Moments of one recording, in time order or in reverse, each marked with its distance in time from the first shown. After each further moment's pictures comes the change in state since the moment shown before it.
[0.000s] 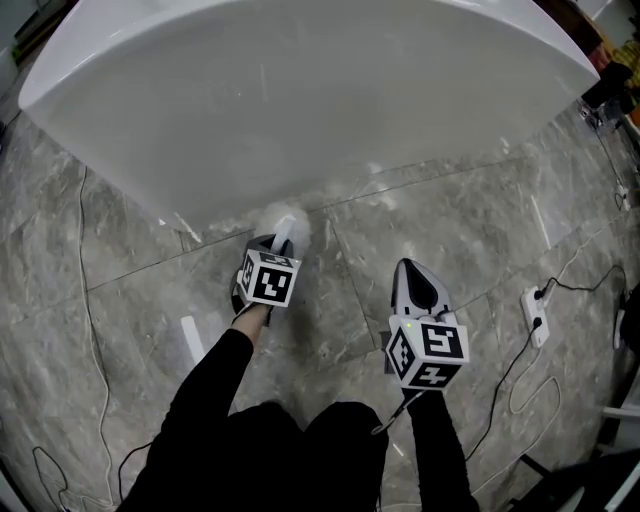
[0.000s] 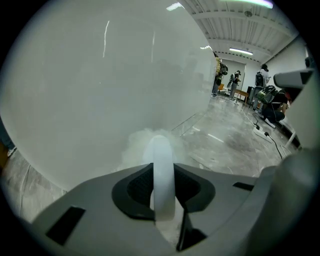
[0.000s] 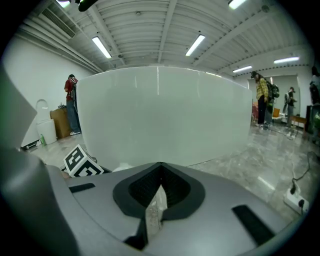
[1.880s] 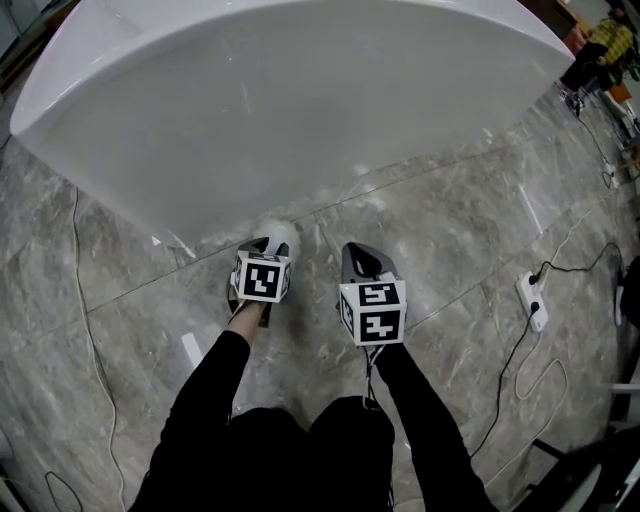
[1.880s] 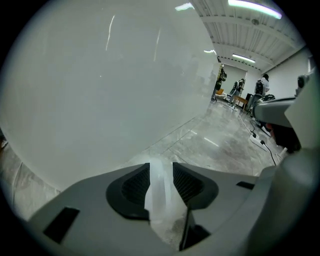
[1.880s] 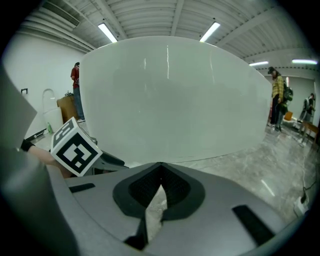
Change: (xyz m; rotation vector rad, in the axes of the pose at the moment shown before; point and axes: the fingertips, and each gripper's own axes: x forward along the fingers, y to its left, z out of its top) left arm 0.005 0.000 0.010 -0.054 0.000 -0.050; right arm 0.075 0.049 -0.030 -0.089 0.108 0.073
